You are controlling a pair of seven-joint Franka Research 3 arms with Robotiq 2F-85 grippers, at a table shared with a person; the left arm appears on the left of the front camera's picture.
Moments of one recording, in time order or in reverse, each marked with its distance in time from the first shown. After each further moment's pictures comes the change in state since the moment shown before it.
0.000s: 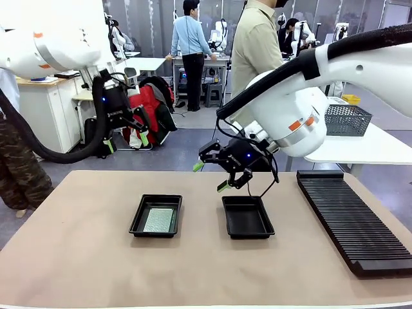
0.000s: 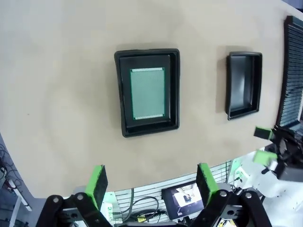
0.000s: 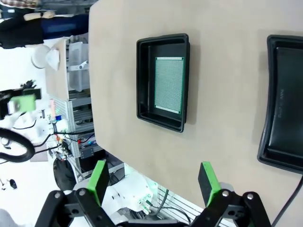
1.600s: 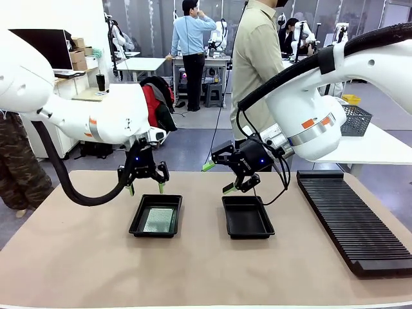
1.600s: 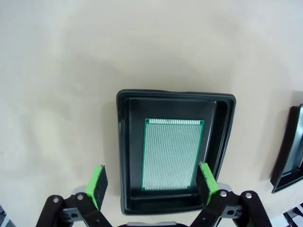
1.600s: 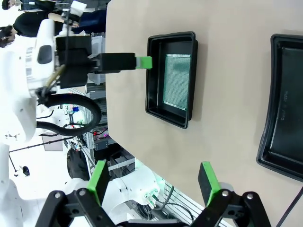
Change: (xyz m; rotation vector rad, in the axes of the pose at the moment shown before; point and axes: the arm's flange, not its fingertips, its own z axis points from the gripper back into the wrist) left arm 0.034 -0.006 -0.182 0.167 -0.064 0.087; right arm 0.002 -0.031 0.010 0.114 0.023 0.016
